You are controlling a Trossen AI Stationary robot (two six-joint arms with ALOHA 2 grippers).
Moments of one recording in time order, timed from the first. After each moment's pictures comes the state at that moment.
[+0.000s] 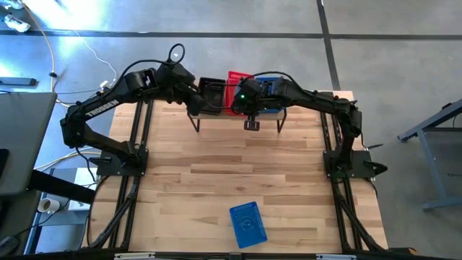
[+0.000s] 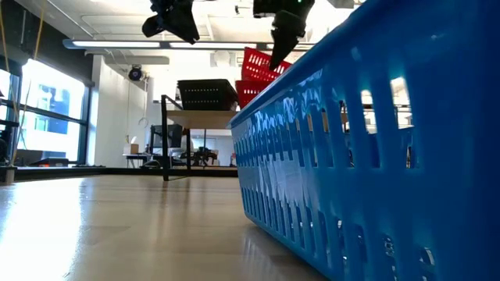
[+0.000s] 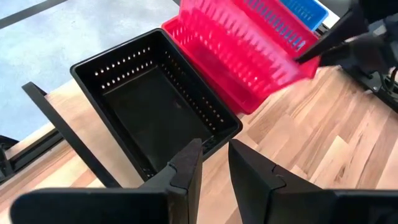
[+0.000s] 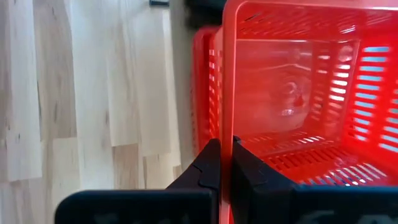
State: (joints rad) left arm 0.57 1.32 1.50 -0.98 -0.08 -0.36; right arm -0.24 1.86 1.96 -1.16 0.24 -0.31
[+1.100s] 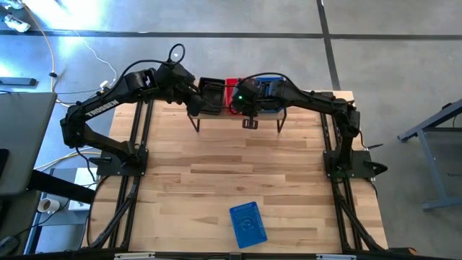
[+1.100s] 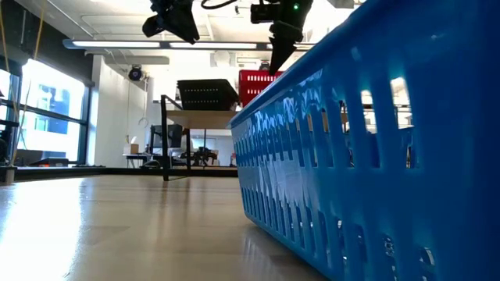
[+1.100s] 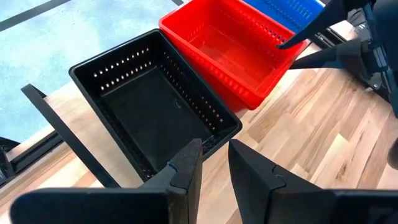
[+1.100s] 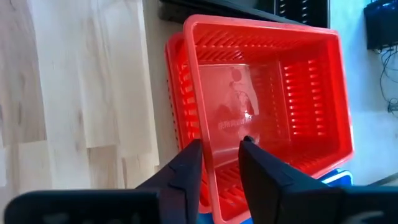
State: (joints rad) left arm 0.57 1.32 1.50 -0.98 -0.08 -0.34; right arm -0.24 1.88 1.96 -1.14 0.33 -0.31
